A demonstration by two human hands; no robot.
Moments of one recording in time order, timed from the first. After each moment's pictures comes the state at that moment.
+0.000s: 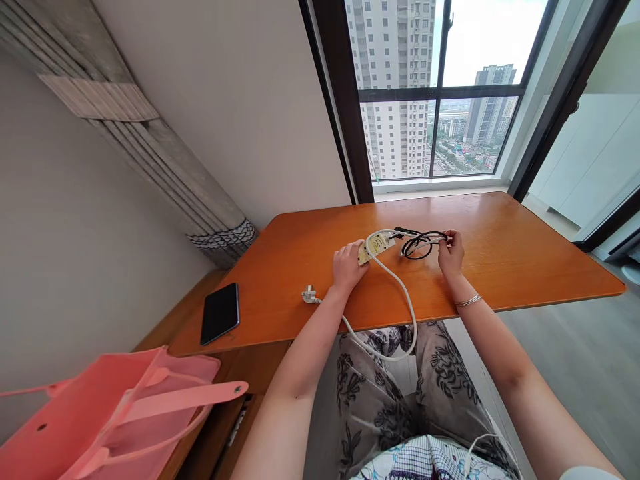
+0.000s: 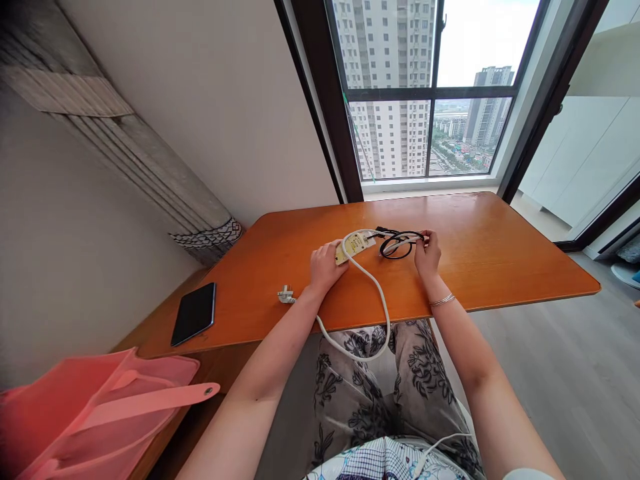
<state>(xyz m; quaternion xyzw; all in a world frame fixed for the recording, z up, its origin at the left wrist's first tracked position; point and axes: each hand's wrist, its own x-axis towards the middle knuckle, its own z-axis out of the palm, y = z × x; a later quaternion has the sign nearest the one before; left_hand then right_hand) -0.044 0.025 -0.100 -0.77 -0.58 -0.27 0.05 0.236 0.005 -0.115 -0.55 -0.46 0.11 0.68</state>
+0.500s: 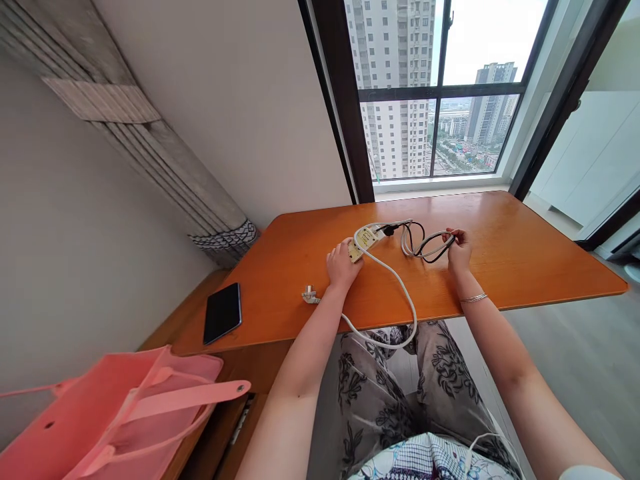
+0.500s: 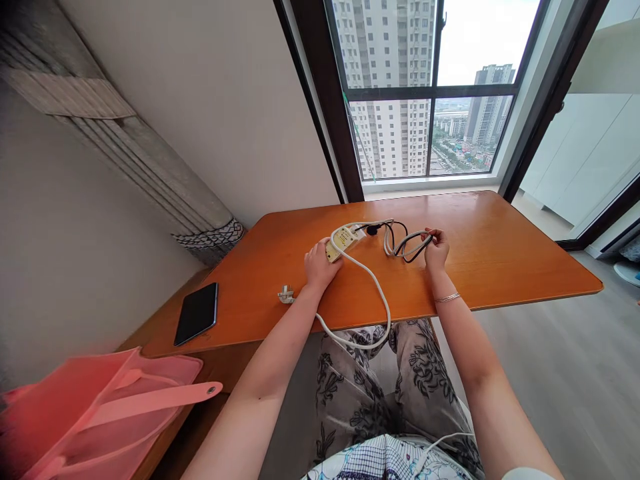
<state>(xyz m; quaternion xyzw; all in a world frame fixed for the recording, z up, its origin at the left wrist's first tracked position) -0.054 0.031 -0.101 -0.70 -0.64 -0.31 0.04 0.253 0.024 -0.119 -0.39 -0.32 0.30 0.81</state>
